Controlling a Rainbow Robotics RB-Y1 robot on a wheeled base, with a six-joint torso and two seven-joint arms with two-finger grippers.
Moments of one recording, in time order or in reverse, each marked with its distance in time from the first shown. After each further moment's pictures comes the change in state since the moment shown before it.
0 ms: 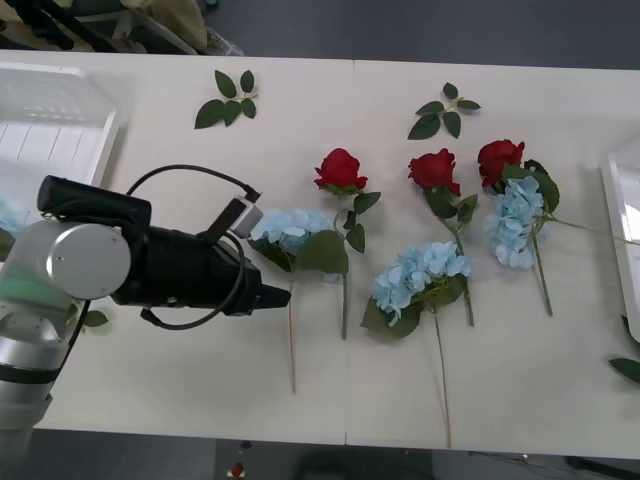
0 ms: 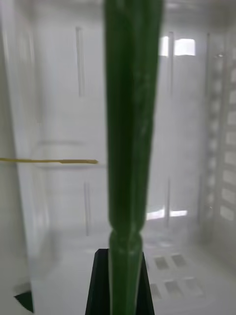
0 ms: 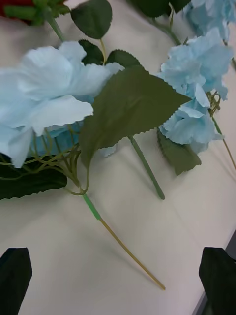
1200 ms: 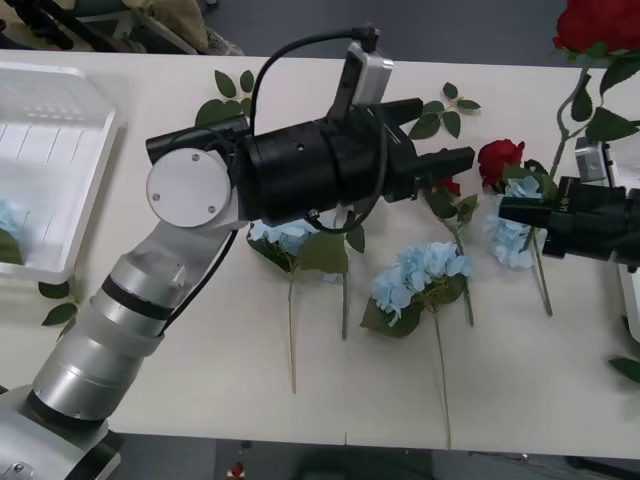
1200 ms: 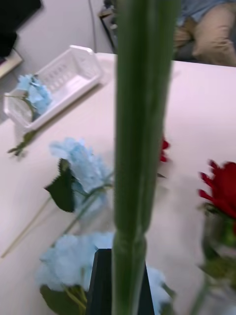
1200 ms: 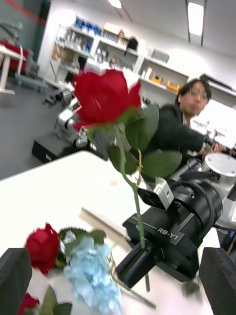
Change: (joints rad) right arm 0.004 0.299 0.163 0.000 -1.032 -0.073 0.818; left arm -0.298 -0.162 -0.201 0.168 0.591 -0.647 -0.526
